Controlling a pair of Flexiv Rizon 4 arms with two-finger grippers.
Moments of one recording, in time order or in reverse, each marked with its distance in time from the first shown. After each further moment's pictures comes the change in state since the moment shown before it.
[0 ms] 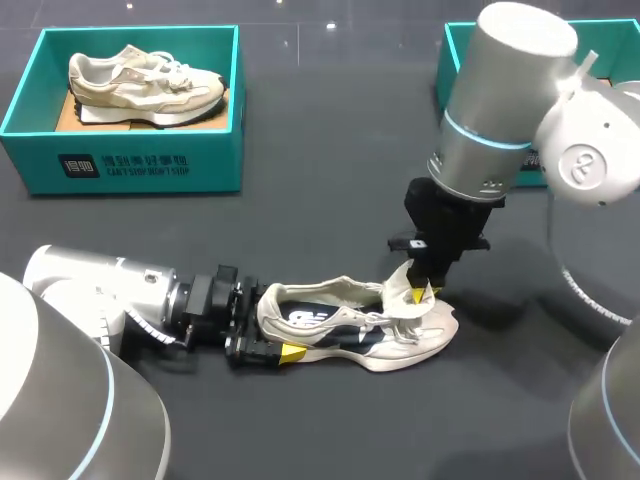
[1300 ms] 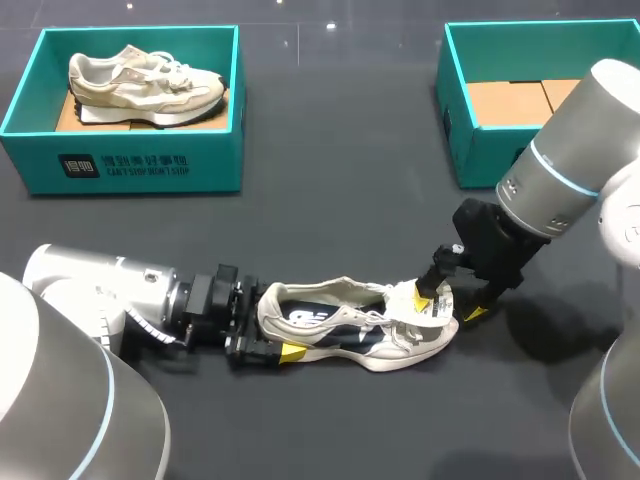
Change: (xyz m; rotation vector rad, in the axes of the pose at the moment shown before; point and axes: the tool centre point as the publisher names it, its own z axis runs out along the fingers) left arm 0.000 0.000 0.000 -0.002 -0.001 0.000; right arm -0.042 -0.003 0.022 -0.085 0.189 0.040
